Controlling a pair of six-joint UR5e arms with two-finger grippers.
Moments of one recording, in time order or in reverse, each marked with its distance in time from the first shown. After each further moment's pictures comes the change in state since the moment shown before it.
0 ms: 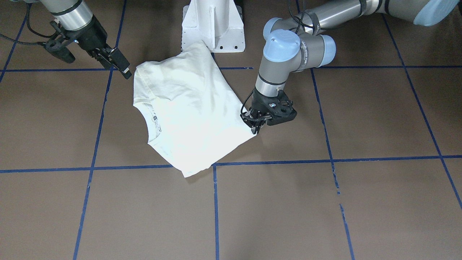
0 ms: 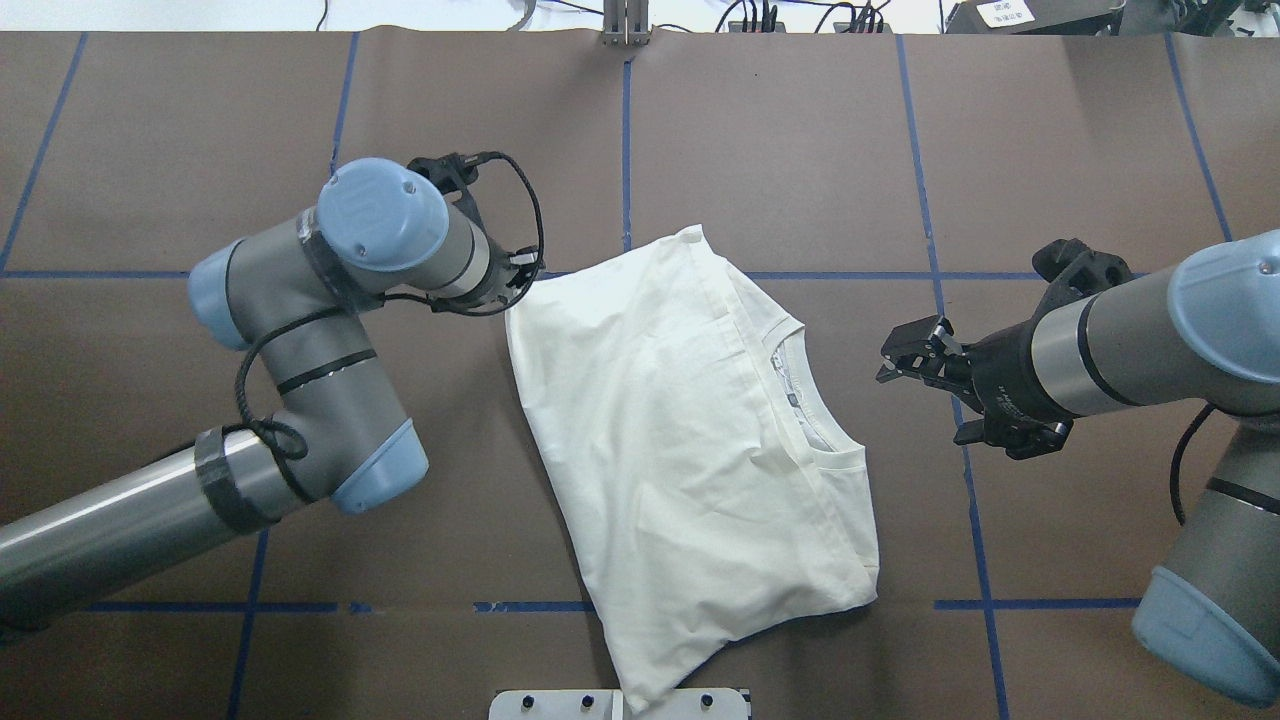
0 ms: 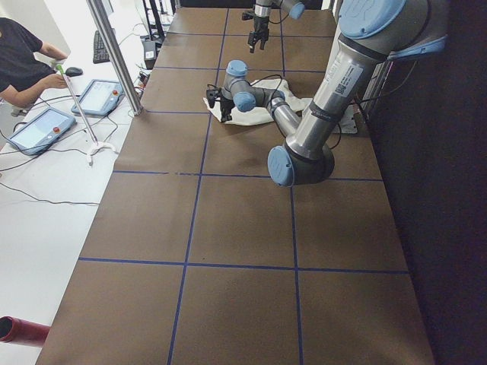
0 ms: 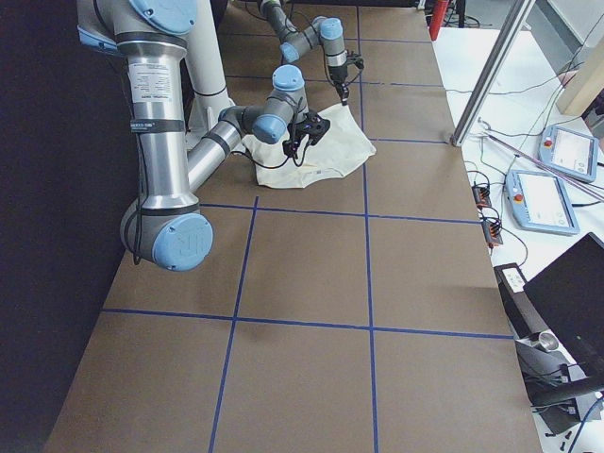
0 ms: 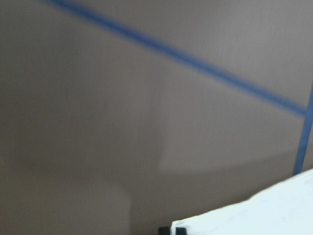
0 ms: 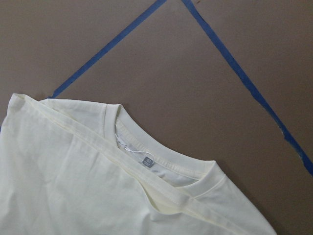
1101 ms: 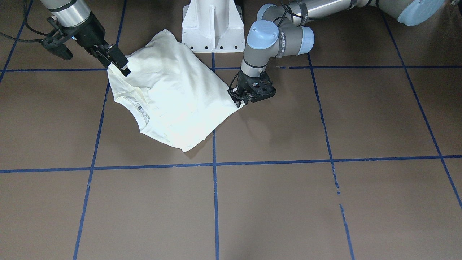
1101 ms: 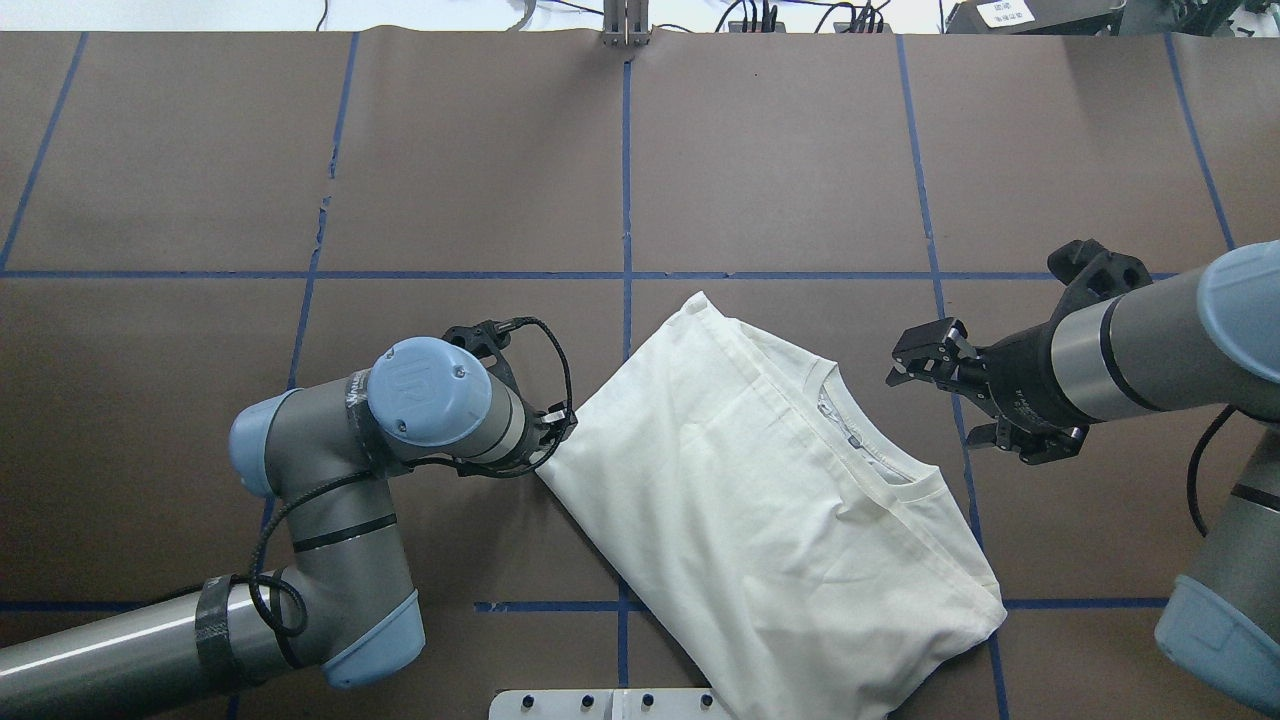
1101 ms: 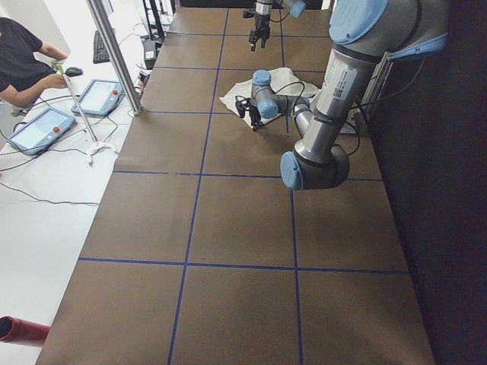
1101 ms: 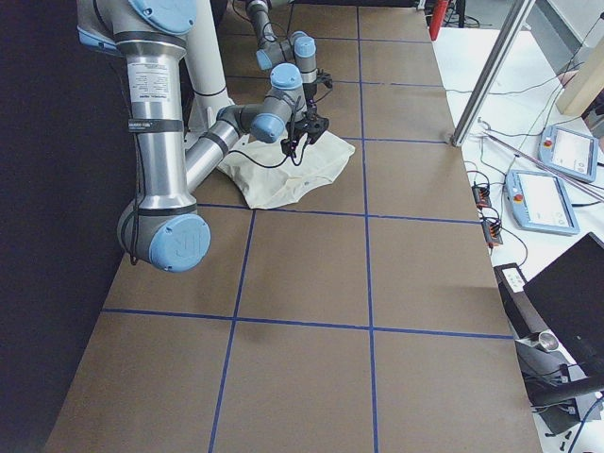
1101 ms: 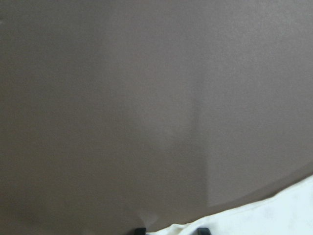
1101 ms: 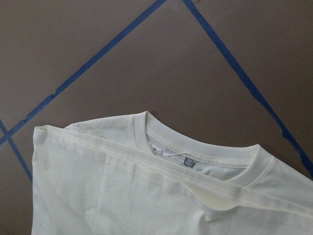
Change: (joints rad) left arm 0.240 0.123 -0.145 0.047 -0.005 -0.203; right arm 0.005 -0.034 0.042 0.000 0.010 -0.001
